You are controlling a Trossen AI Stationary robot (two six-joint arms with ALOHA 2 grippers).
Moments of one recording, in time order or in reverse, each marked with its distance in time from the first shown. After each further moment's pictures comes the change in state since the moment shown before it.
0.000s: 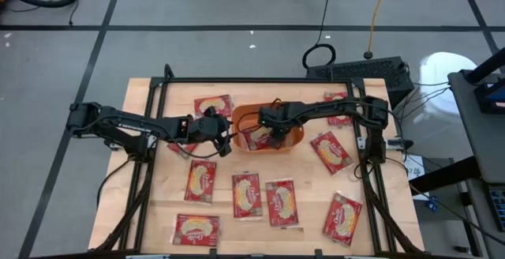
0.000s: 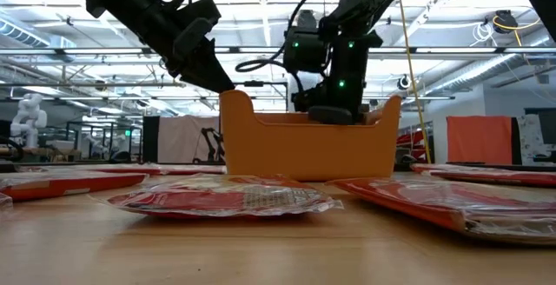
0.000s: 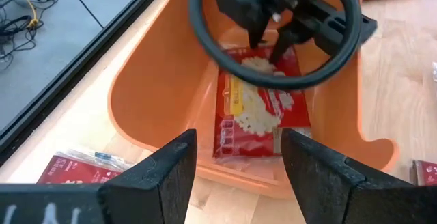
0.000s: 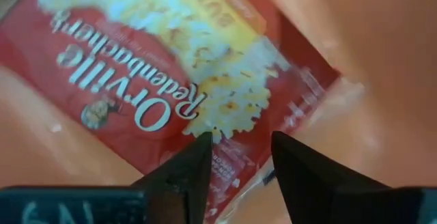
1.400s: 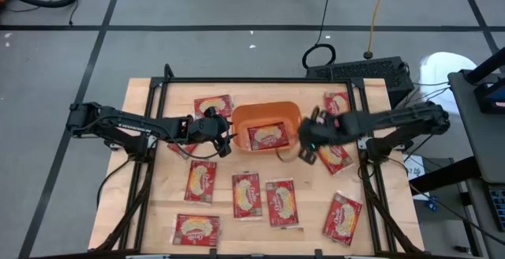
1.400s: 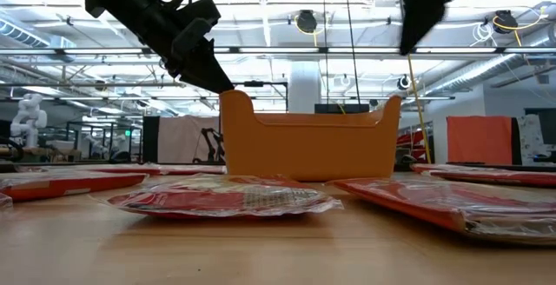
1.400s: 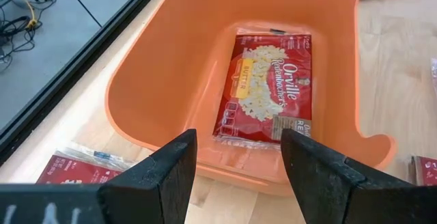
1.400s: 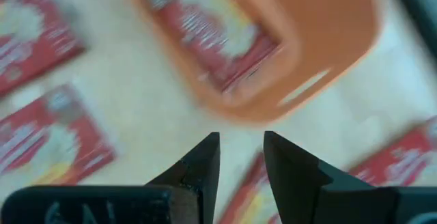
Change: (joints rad) left arm -0.003 0.000 0.000 -0.006 0.001 0.005; right arm 0.386 -0.609 -0.061 -0.457 0.211 0.405
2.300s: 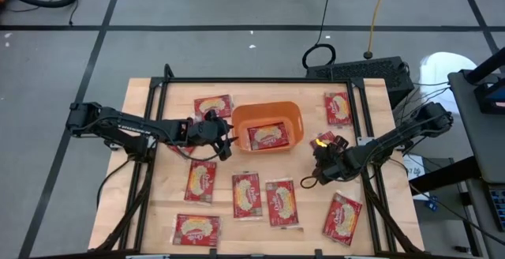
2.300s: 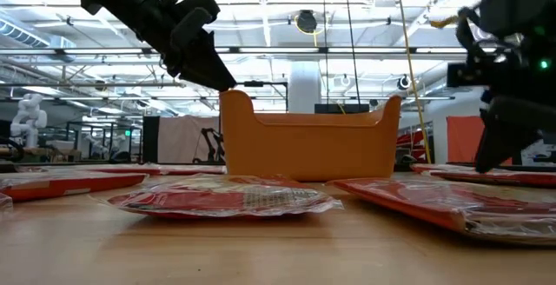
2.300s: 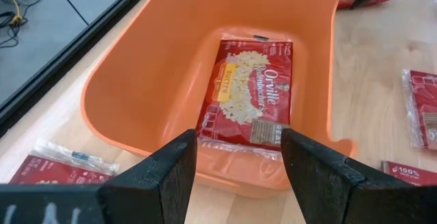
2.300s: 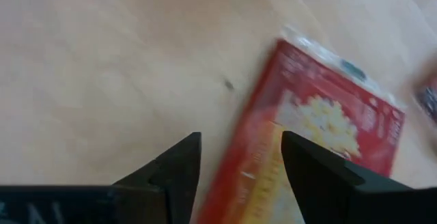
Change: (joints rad) left arm -0.036 0.000 0.000 0.019 0.000 -0.059; right arm 0.244 -0.037 -0.697 0.420 0.197 0.377
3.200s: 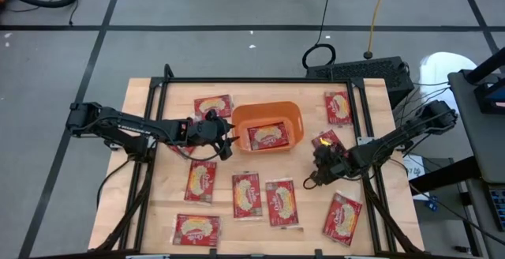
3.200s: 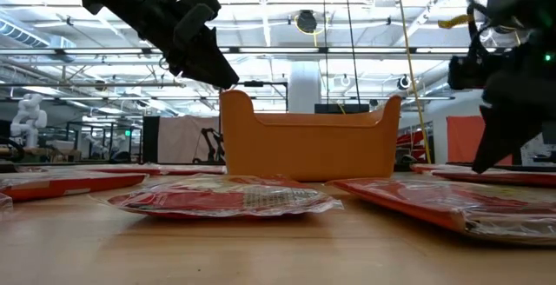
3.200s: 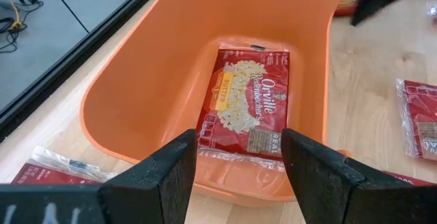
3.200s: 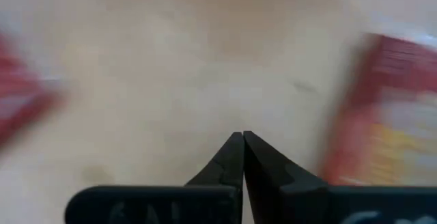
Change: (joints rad) left arm -0.002 0.000 0.000 0.027 0.000 0.004; right arm 0.024 -0.091 -0.070 0.309 -0.131 0.048
